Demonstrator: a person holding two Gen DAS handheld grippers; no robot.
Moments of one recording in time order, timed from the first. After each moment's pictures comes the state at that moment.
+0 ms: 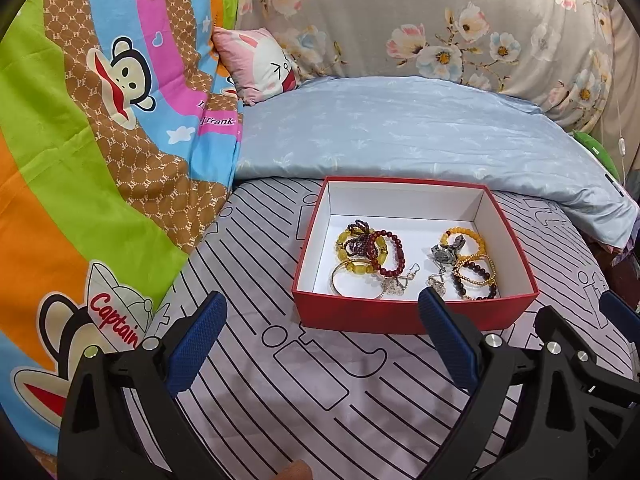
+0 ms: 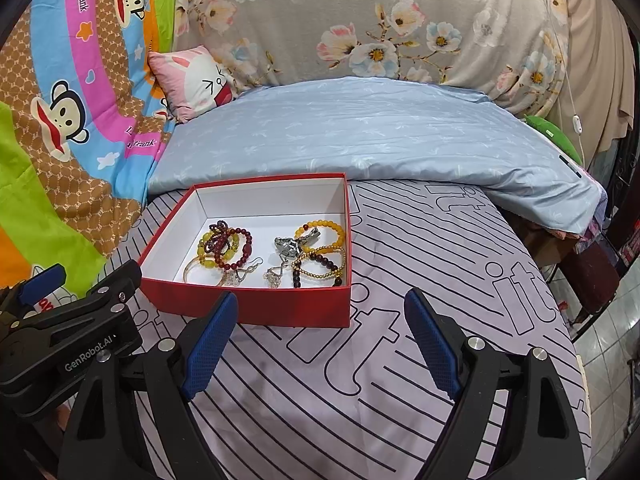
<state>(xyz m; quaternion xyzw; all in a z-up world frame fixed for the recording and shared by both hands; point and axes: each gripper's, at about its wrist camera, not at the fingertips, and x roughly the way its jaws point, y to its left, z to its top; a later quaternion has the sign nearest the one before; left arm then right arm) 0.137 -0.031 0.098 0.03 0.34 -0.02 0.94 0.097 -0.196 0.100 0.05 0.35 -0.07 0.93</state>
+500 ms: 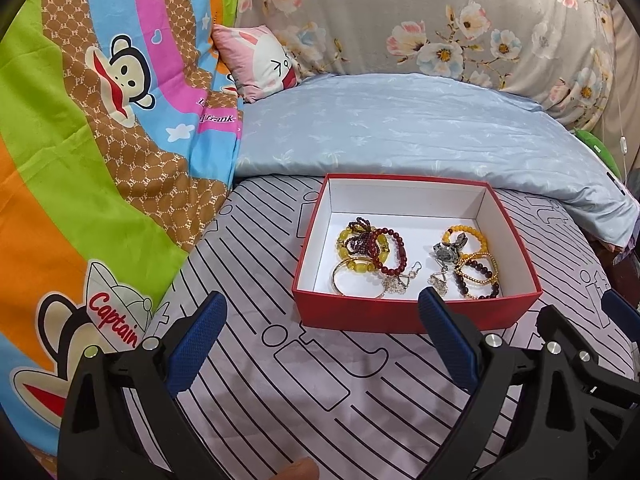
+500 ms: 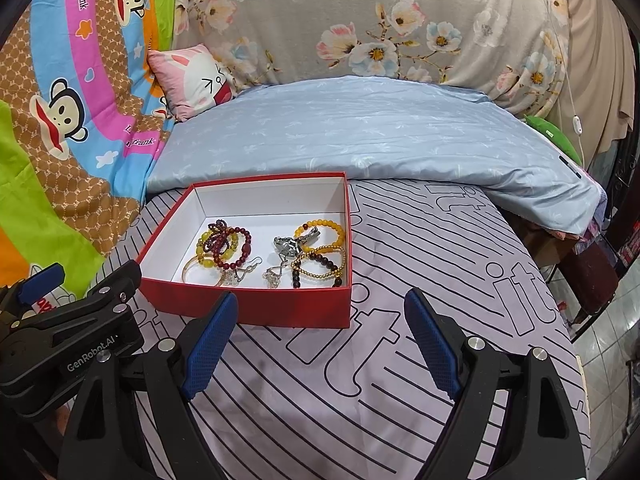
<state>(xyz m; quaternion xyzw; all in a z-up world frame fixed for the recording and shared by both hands) 0.139 -0.034 0.096 0.04 0.35 -0.01 0.94 0.097 -0.196 0.099 0.05 0.35 -0.08 0.93</state>
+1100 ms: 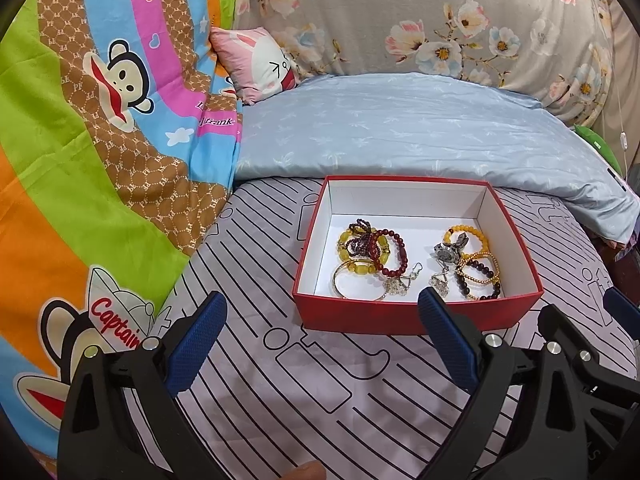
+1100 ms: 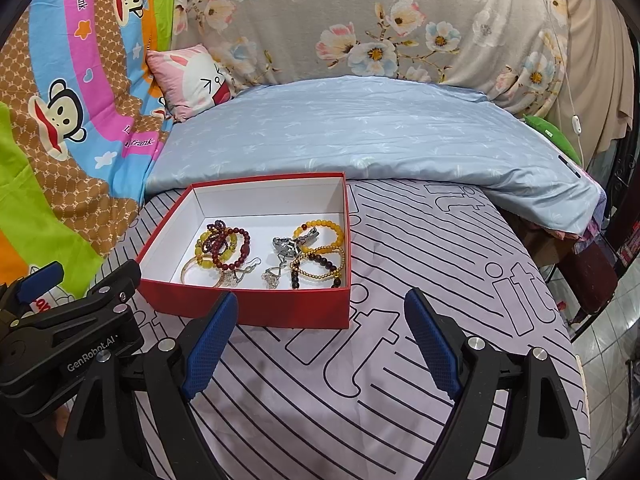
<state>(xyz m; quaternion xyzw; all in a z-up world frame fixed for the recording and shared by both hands) 0.140 -0.036 0.097 0.04 0.35 -0.01 0.94 0.098 -0.195 0.098 0.05 0.35 -0.08 0.93</state>
